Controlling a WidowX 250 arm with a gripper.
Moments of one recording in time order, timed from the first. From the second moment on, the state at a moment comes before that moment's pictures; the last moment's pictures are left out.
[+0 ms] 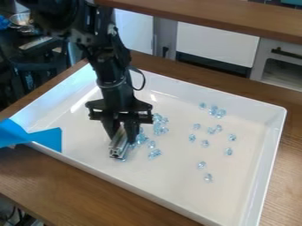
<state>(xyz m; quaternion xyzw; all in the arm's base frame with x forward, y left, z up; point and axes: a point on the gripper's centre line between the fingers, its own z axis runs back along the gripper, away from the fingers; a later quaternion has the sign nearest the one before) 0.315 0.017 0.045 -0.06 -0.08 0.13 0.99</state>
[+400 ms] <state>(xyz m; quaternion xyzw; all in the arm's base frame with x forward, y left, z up) 0.330 0.004 0.044 -0.06 -0.09 0.15 0.98</state>
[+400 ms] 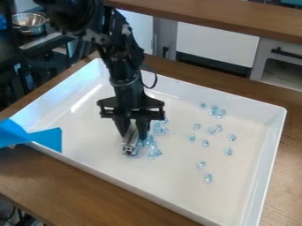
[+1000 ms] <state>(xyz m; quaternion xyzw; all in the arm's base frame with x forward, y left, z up) 0.352 -0.033 0.045 -0.08 -0.08 0.18 0.98</state>
